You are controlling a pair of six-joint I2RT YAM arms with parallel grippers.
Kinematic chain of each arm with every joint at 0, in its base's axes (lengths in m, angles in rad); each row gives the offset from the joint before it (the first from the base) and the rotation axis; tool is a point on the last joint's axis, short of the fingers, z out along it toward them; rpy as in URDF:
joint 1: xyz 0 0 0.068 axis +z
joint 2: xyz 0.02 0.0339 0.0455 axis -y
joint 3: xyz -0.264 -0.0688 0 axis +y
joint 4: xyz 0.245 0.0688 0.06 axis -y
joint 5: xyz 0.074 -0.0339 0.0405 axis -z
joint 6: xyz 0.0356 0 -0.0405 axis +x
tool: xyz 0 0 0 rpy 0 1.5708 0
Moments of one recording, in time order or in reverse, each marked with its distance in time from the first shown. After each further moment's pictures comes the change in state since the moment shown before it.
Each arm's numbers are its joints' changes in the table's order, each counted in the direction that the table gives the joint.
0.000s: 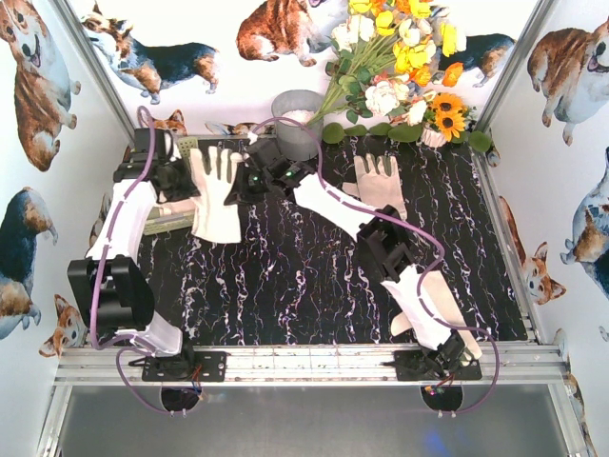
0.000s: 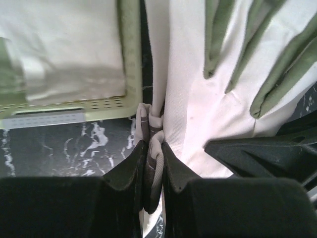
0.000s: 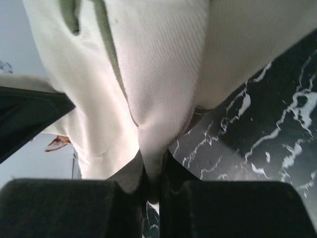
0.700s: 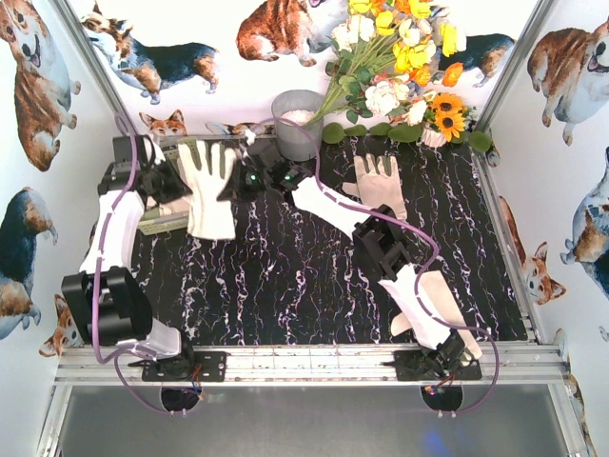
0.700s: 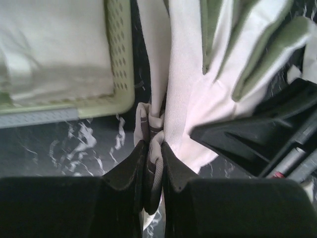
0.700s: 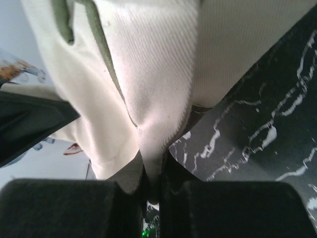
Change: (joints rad) left arm 0.112 0.068 0.066 0.086 0.122 -0.009; right arm 0.004 -0.056 -0.014 0.193 -0.056 0.048
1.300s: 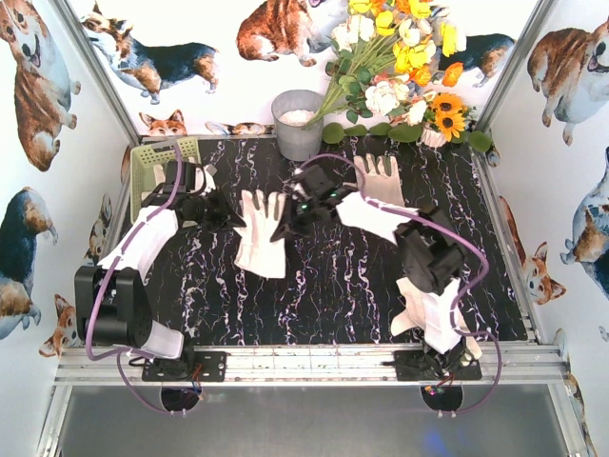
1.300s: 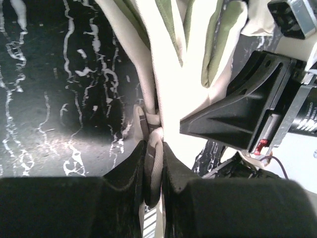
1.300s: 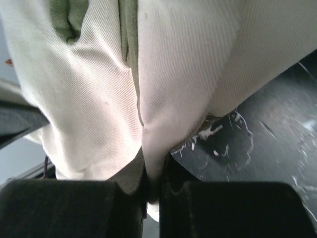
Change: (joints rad) left arm -0.248 0.034 0.272 0.089 0.245 -0.182; right arm -0.107 0.433 0.778 -0.056 -0.148 0.002
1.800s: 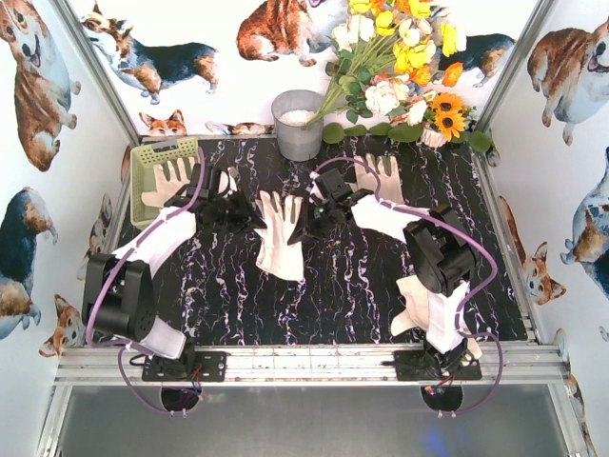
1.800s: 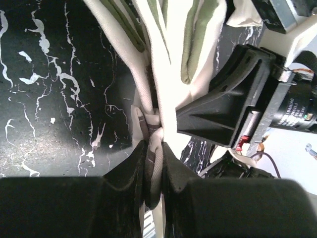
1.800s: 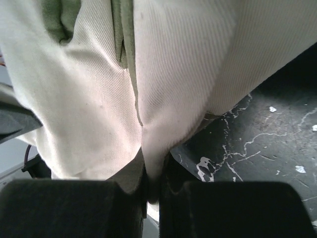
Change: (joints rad) left arm -0.144 -0.055 0.019 0.143 -0.013 -0.139; right arm -0.082 0.069 0.148 0.029 -0.028 -0.108
